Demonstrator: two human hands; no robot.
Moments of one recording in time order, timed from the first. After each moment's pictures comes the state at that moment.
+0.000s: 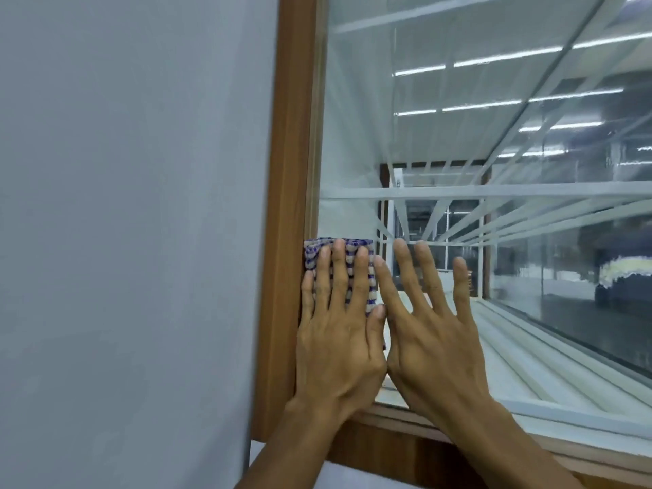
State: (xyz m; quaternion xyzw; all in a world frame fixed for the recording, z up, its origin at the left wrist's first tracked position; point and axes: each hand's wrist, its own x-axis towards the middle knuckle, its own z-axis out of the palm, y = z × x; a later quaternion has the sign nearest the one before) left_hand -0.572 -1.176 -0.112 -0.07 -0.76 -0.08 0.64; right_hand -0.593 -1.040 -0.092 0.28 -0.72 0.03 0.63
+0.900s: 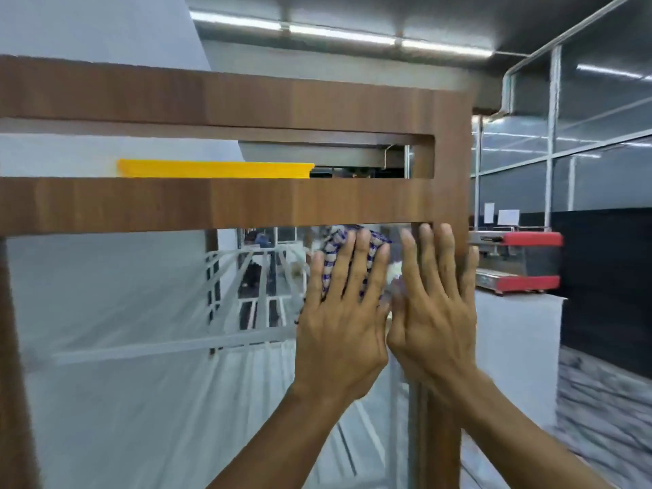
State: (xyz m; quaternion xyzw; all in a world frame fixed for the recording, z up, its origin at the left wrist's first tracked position) left_hand -0.578 -0.911 0.384 -0.23 -0.76 -0.03 0.61; right_hand -0.571 -0.769 0.392 0.09 -0.74 0.03 0.67
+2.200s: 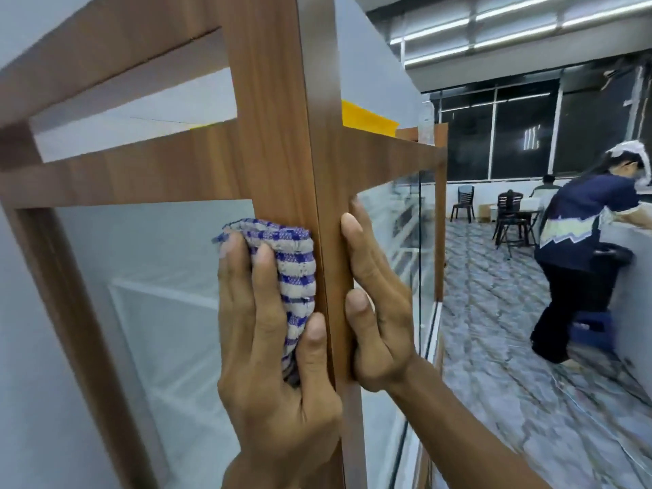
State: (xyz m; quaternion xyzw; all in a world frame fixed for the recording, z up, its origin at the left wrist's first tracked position) left_hand -0.575 -0.754 0.363 -0.02 -0.66 -0.18 0.73; right_hand -0.680 -0.698 0.388 0.60 -0.42 0.60 0.32
